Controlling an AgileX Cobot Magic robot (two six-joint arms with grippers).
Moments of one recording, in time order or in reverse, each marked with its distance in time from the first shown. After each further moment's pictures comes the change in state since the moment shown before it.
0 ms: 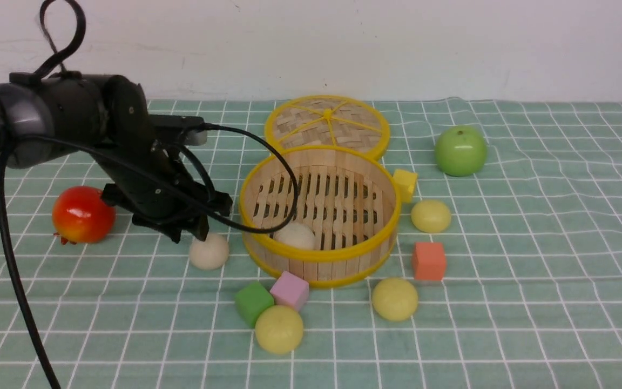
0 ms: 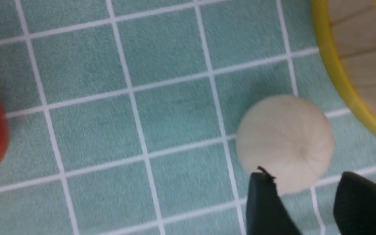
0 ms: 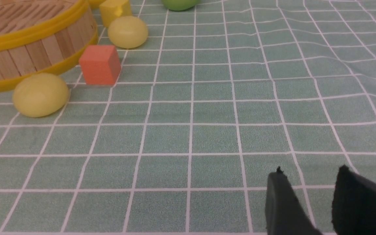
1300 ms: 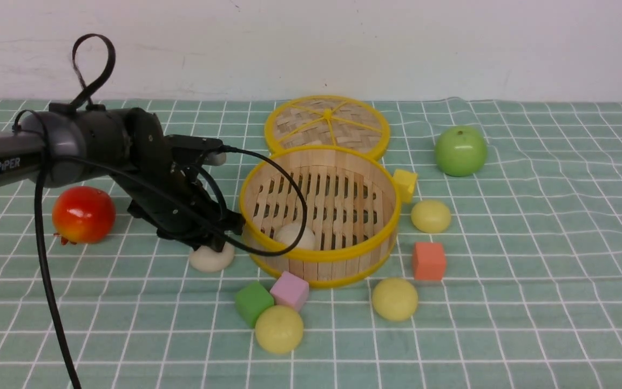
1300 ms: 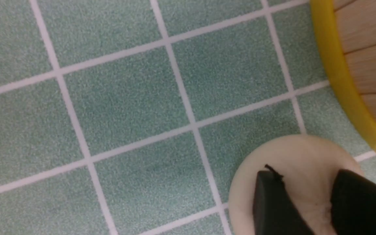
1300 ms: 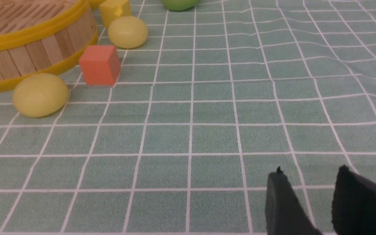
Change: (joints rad) right arm 0.000 0.000 0.000 0.000 0.000 0.000; left arm 0.002 0.113 0.000 -0.094 -0.120 0.179
